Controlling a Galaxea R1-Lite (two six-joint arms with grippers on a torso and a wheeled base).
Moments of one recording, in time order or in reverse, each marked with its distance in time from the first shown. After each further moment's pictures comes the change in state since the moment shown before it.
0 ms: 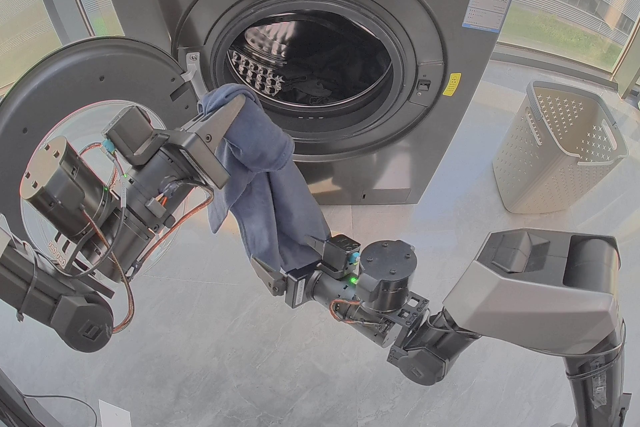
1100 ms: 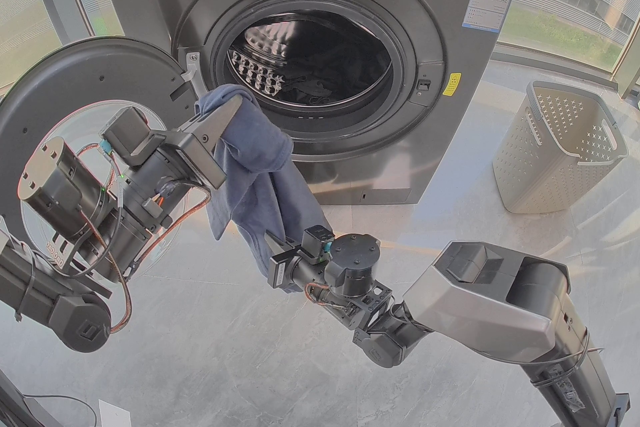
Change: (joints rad) left arm 0.007 -0.006 0.008 0.000 -0.003 -0.009; right arm -0.030 0.203 -0.339 0.076 -0.009 -0.001
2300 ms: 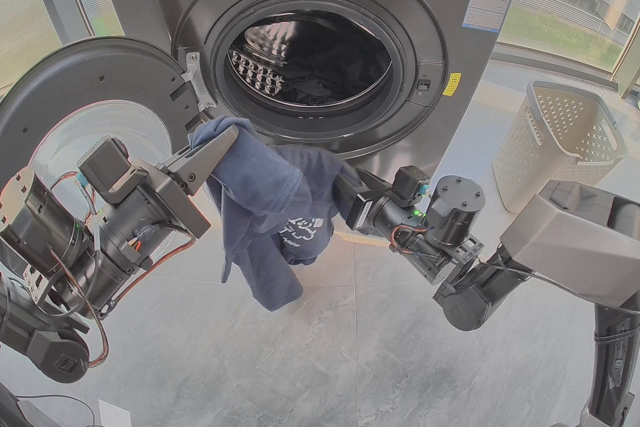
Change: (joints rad) left arm -0.044 -0.110 0.159 0.003 -0.043 0.017; right arm -0.184 -0.310 0.327 -0.136 0.033 0.004
